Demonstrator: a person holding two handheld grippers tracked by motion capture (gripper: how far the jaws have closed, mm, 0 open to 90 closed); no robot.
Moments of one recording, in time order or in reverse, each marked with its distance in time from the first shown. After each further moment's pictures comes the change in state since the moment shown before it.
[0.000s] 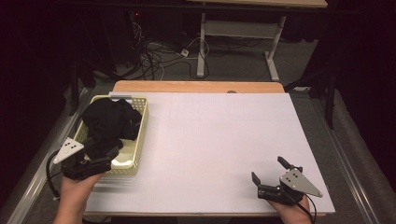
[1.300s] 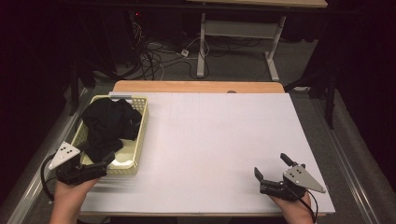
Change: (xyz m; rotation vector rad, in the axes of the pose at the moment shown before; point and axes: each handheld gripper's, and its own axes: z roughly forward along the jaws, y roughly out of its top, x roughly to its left) left arm 0.010 -0.010 -0.015 0.023 0.015 0.027; right arm -0.011 0.002 0.004 -0.013 -0.024 0.036
